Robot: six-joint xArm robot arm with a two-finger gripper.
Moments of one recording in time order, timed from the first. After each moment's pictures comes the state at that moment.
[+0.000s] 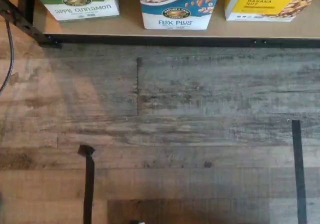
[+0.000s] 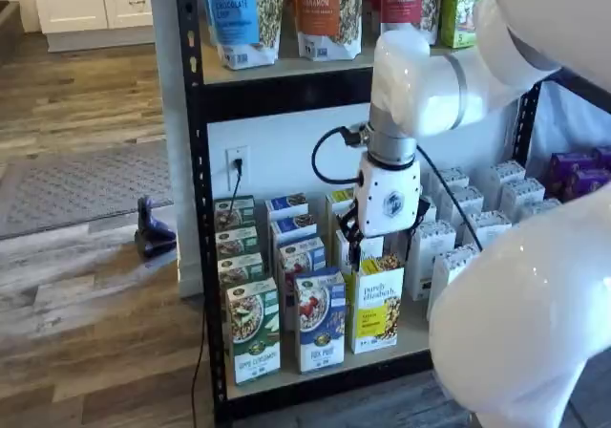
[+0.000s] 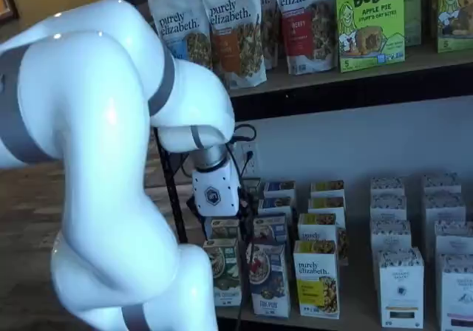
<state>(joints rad) 0.13 -0.55 -0.35 0.00 0.84 0.14</state>
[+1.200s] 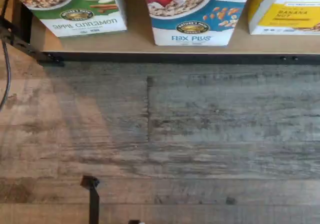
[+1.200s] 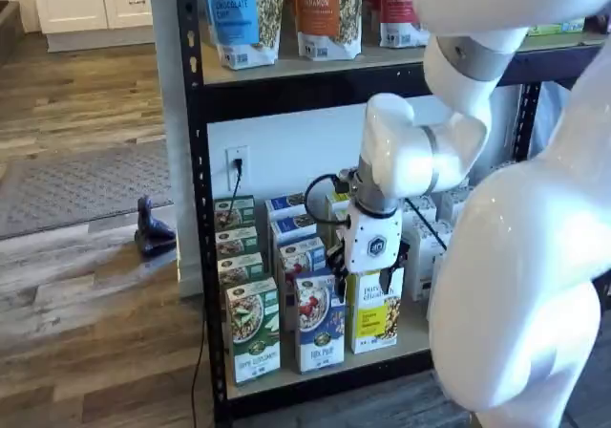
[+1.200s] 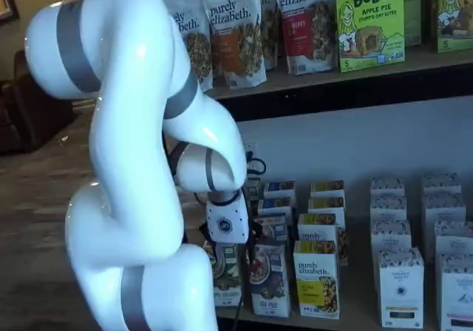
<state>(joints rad) 0.12 -0.15 -0.37 0.10 0.42 0.04</state>
